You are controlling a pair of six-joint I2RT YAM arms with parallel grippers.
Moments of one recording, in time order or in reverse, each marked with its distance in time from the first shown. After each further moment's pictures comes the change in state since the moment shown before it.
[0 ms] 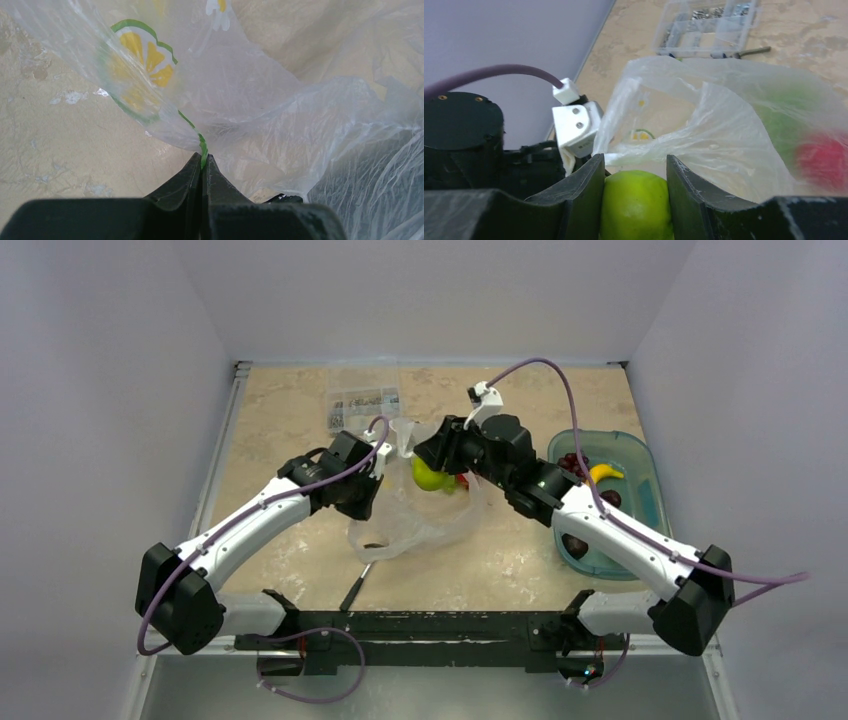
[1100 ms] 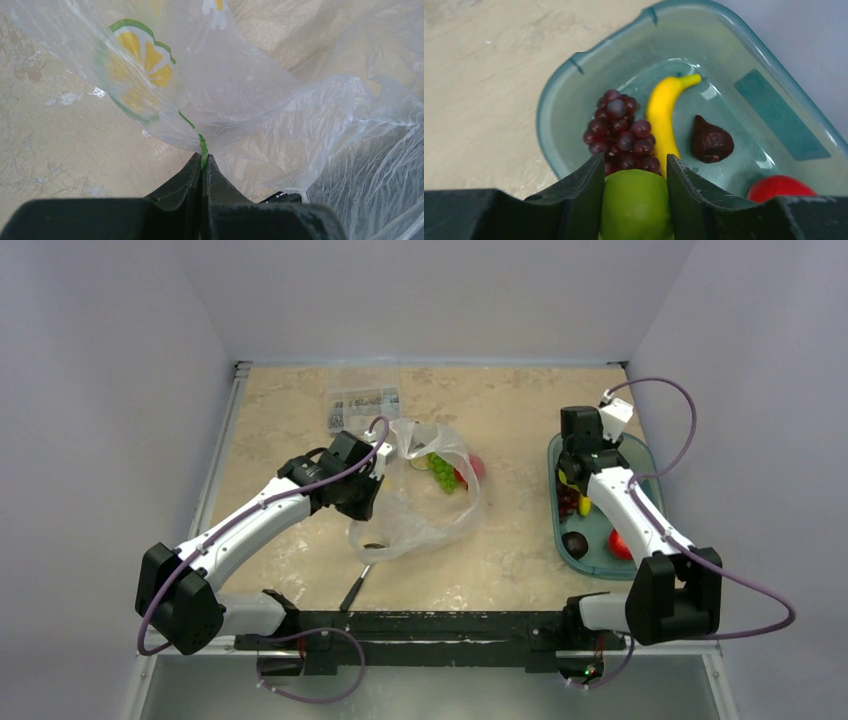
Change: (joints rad) left arm 0.000 0.000 0.000 0.000 0.016 0.000; right arm -0.604 0.054 -0.109 -0.261 0.602 -0.108
